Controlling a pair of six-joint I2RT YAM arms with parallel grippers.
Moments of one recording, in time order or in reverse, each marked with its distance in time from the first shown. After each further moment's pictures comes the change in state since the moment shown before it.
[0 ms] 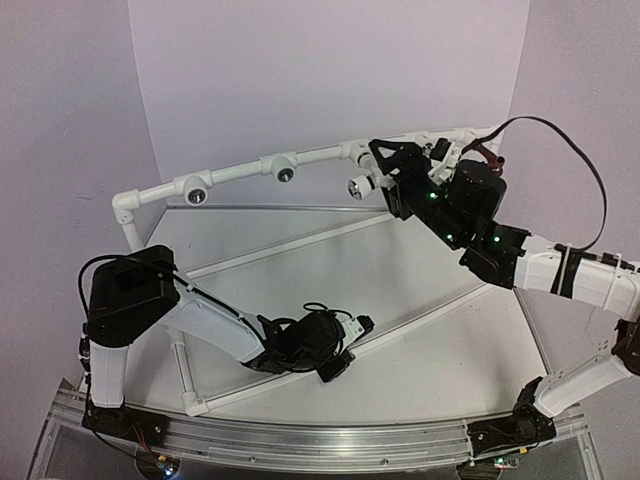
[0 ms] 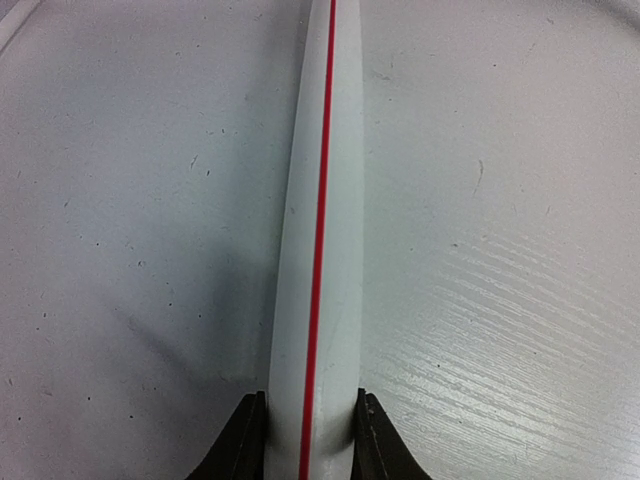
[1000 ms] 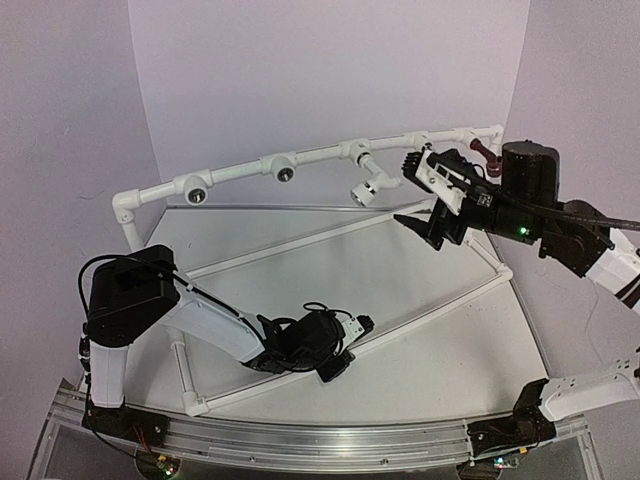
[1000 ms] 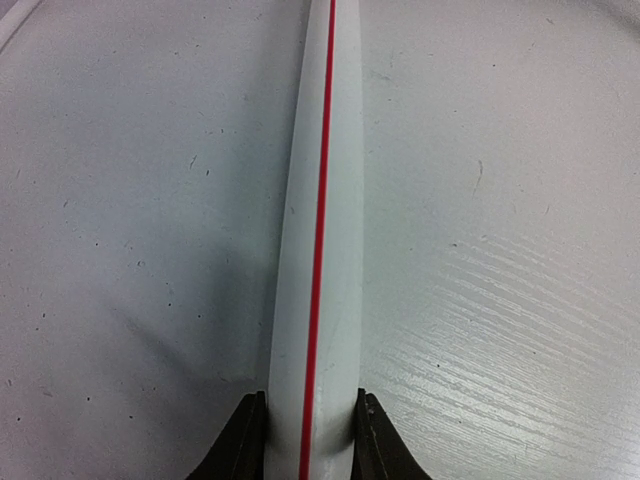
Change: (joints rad) left arm 0.002 0.000 0.000 0.000 0.006 0.000; right arm -0.001 -0.254 0.173 -0.829 -0.175 -1.826
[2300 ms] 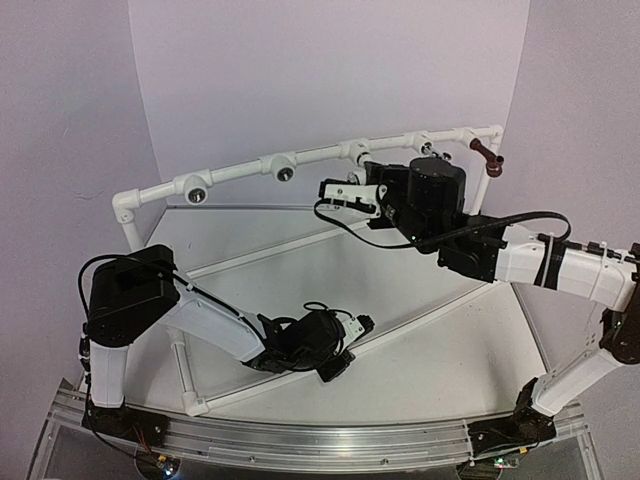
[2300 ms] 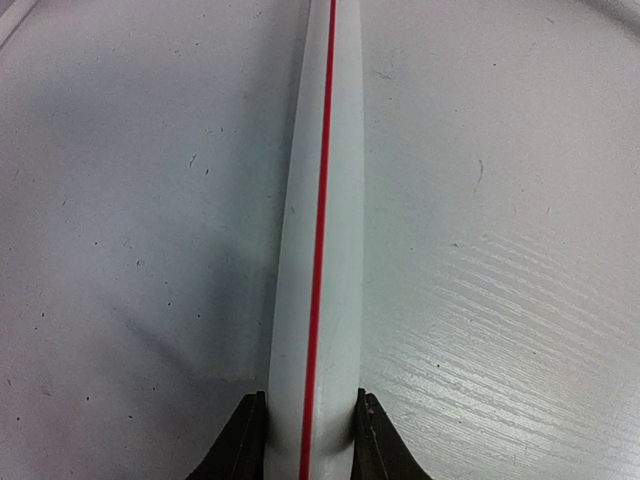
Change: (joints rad) left arm 0.001 0.001 0.006 -0.010 0.002 -0.003; right arm 0.111 0.368 -0.013 0.553 0.500 -0.664
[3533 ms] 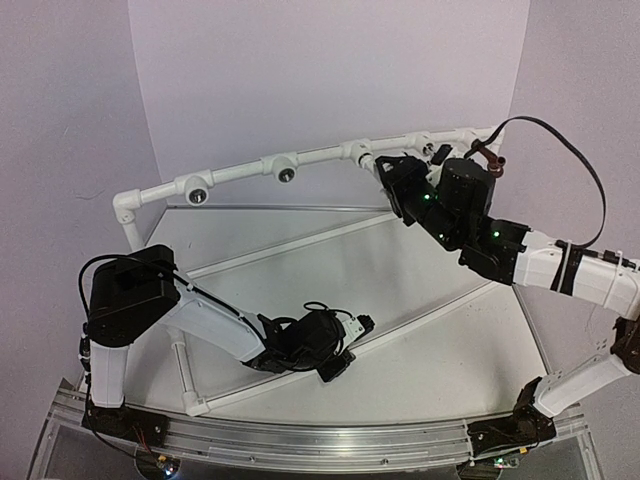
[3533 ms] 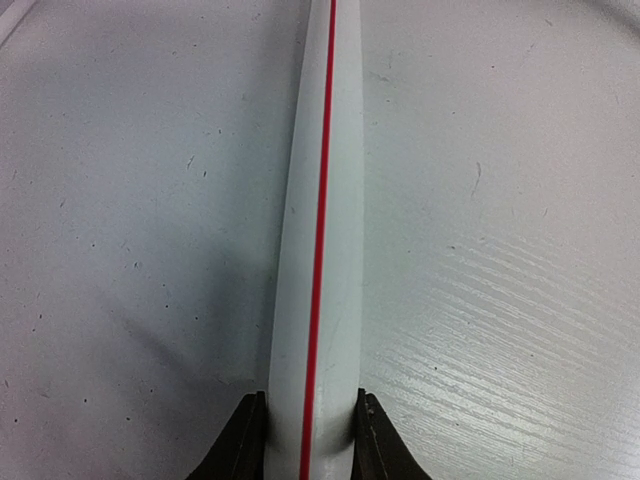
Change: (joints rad) left arm 0.001 0.001 0.000 0.005 0.006 -0.003; right arm -0.091 -0.102 -0.111 0.097 -0.147 2.473
